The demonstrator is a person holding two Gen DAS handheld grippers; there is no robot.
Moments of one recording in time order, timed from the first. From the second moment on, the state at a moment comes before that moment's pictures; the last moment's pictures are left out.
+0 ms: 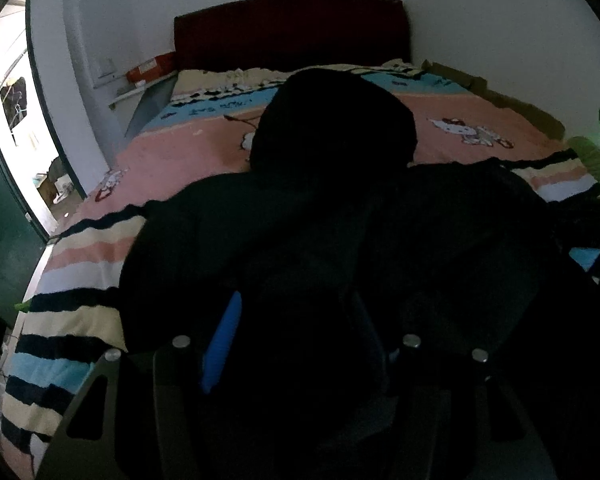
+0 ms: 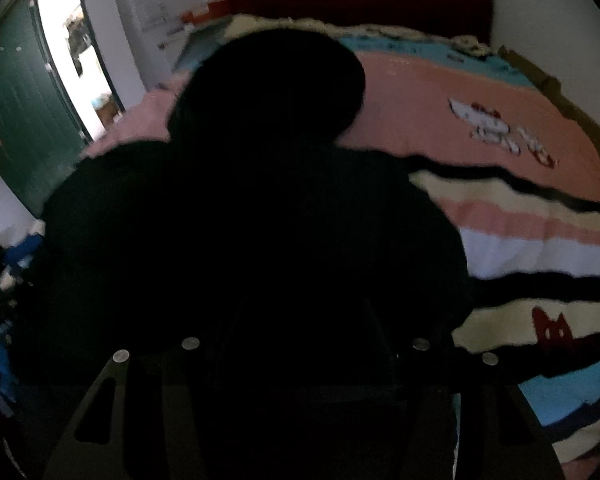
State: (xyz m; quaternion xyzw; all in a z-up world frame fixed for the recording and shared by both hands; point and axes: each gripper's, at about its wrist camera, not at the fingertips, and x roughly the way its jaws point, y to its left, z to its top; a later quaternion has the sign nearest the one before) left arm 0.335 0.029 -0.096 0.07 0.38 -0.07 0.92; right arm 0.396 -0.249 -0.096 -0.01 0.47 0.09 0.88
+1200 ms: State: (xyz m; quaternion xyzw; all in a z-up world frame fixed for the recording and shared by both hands) left arm 0.288 0.041 -0.077 0.07 0.37 -0.05 0.92; right arm 0.322 -0.230 -0.089 -0.01 0.46 0.08 0.88
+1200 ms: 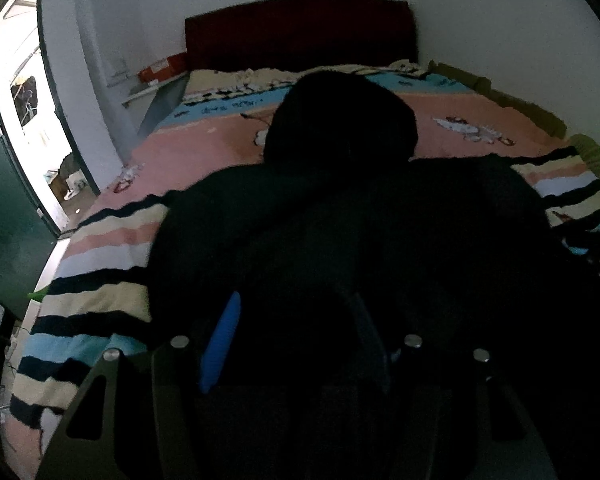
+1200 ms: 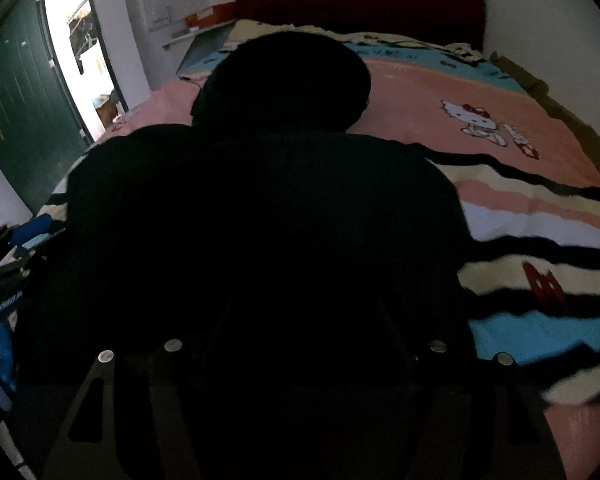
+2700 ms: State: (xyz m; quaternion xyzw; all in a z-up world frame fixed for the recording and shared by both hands) left arm 0.170 0.100 0.021 0.09 0.30 -0.02 0.95; right arm 0.182 -0.251 0.038 0.02 0.35 0.03 0.94
